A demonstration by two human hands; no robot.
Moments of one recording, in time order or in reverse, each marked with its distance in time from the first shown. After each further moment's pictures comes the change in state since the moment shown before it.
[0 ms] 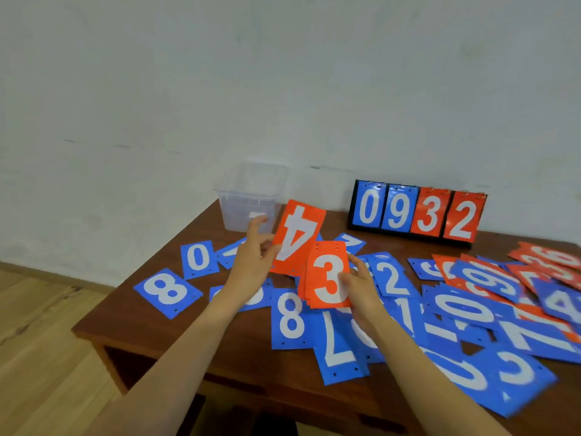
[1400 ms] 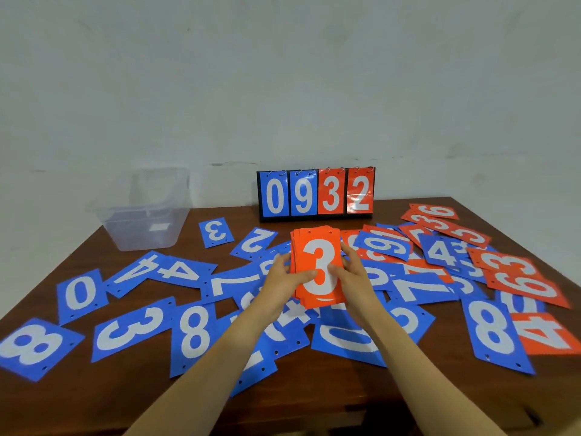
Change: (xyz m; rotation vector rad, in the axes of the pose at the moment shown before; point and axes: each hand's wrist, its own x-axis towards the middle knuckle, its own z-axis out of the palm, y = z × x) left_hand -0.021 0.067 0.212 -0.397 -0.455 -0.607; right_hand -0.010 -0.010 -0.160 0.059 0.157 -0.106
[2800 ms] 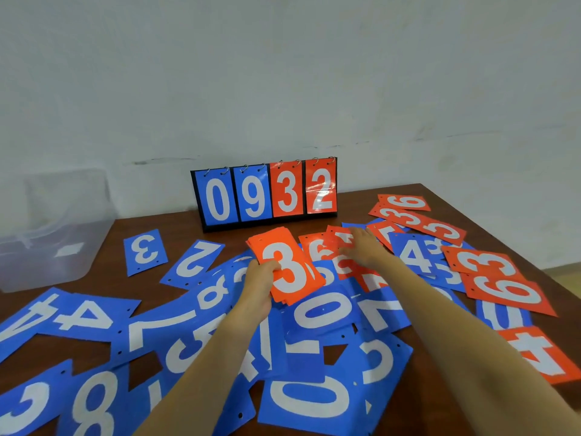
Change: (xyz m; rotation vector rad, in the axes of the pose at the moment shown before) left_hand 0.105 0.012 0.079 -0.225 0.193 -0.267; right_hand 0.204 0.003 -0.142 -1.196 0.019 0.120
